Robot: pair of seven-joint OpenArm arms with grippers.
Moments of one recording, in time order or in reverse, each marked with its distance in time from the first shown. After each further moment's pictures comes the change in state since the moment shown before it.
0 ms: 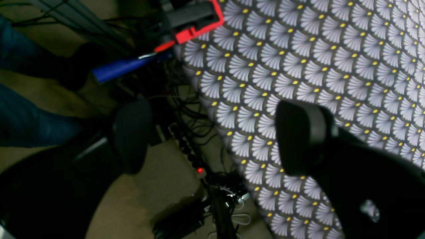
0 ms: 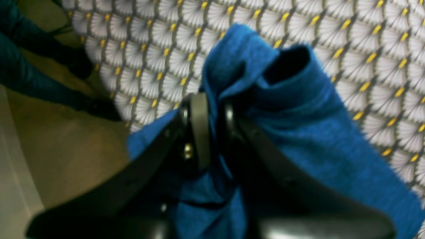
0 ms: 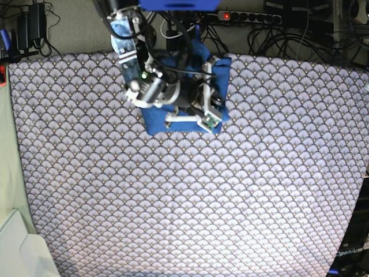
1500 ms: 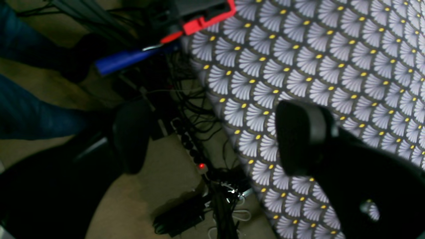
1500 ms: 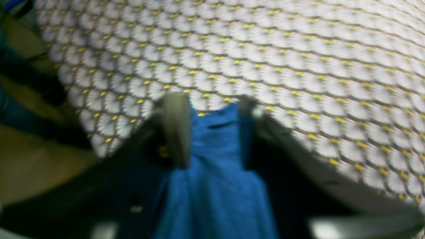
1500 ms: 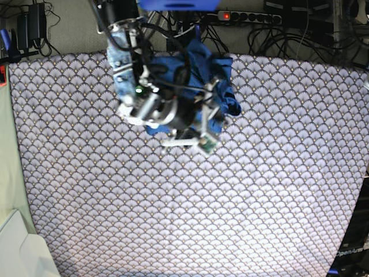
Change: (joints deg) left arm -0.5 0.0 0.4 -2.4 0.0 0.0 0.0; right arm 4.3 0.1 1.8 4.2 0.0 0.0 2.6
